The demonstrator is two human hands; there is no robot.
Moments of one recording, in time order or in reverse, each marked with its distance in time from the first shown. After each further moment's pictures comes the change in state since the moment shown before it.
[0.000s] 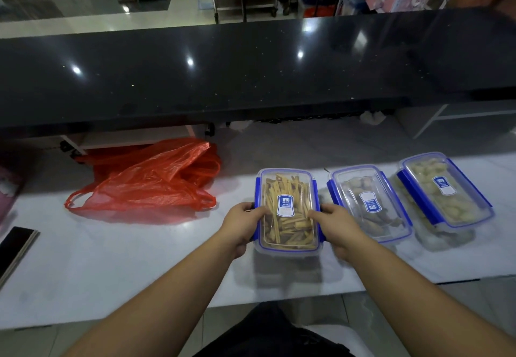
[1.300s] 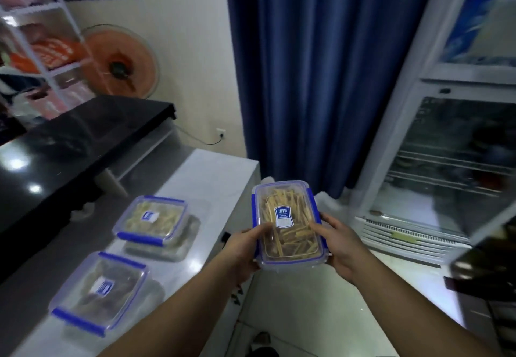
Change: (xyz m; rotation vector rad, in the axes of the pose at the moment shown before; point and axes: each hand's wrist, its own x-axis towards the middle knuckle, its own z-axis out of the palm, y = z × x) left_hand -0.235 -0.093 0.442 0.596 -0.943 -0.083; right_hand -0.289 0.252 -0.355 0.890 0.824 -0.116
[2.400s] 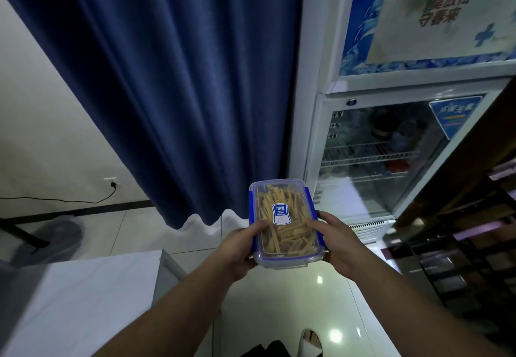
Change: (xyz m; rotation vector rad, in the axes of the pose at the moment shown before) left_hand 0.278 0.145 0.197 0.283 -0.402 -0.114; right_hand 0.212 -0.110 -0.149 0.238 0.395 0.025
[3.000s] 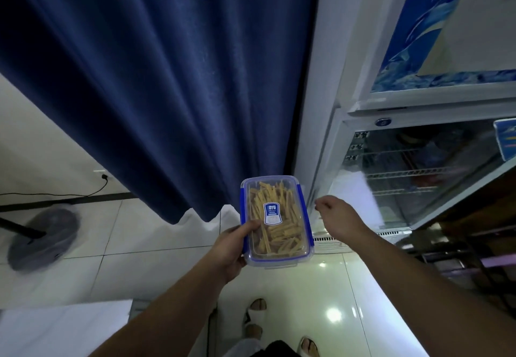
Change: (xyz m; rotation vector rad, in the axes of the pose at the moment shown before) left_hand 0.155 0.076 0.000 -0.076 0.089 -0.056; right_hand 0.215 -0.091 -0.019 -0.810 0.043 -0.166
